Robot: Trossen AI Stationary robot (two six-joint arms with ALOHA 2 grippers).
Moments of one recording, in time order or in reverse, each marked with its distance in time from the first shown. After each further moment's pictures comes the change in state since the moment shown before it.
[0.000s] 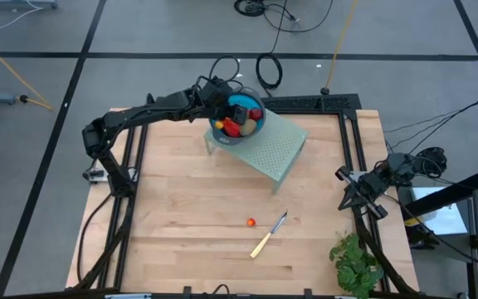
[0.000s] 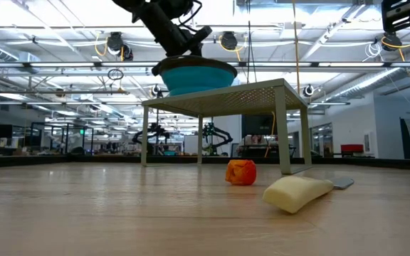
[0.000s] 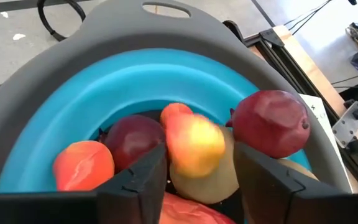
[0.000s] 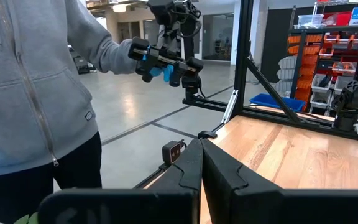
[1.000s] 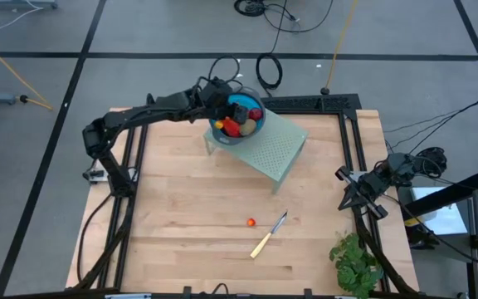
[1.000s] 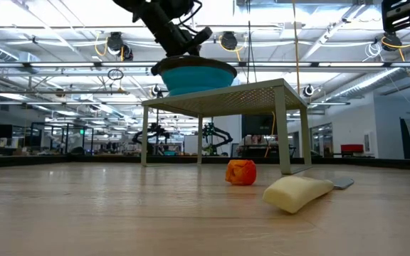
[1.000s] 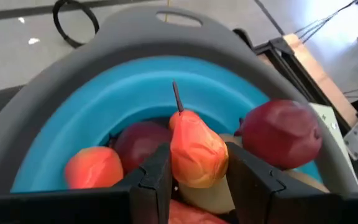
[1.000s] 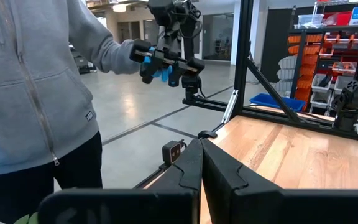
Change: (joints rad) left arm -0.003 0.002 0.000 0.004 -0.056 -0.014; right arm 0.000 0.000 0.000 0.000 0.000 0.000
